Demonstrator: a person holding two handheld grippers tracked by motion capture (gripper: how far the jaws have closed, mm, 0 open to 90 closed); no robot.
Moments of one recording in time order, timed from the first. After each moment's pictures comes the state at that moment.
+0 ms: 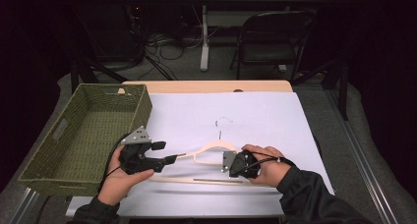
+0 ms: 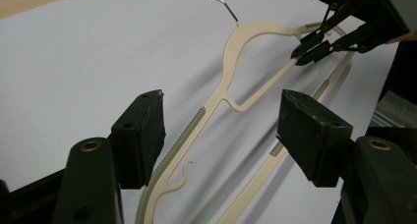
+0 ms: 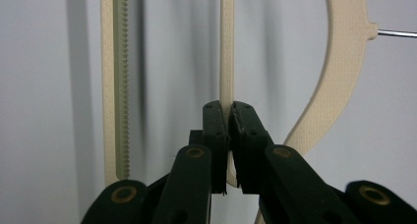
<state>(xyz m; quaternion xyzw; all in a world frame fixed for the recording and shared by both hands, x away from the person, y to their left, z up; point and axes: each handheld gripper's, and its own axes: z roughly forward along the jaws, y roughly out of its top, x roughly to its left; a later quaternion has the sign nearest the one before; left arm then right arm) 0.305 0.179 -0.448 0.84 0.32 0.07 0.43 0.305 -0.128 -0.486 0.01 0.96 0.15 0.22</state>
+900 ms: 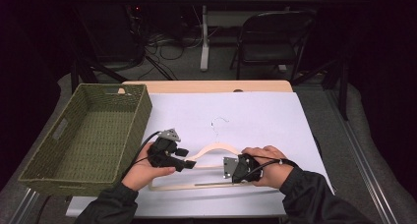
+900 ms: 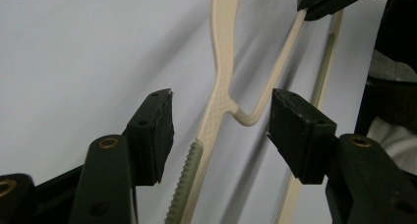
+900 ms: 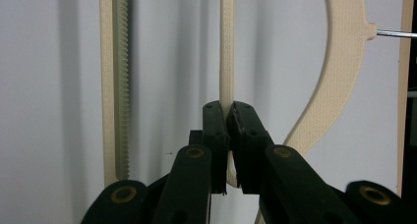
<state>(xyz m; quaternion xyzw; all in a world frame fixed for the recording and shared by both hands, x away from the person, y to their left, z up) 0.344 0.131 -0.487 0.89 0.27 -0.03 0.37 0.296 -0.130 -0.482 -0.05 0.96 0.15 0.24</state>
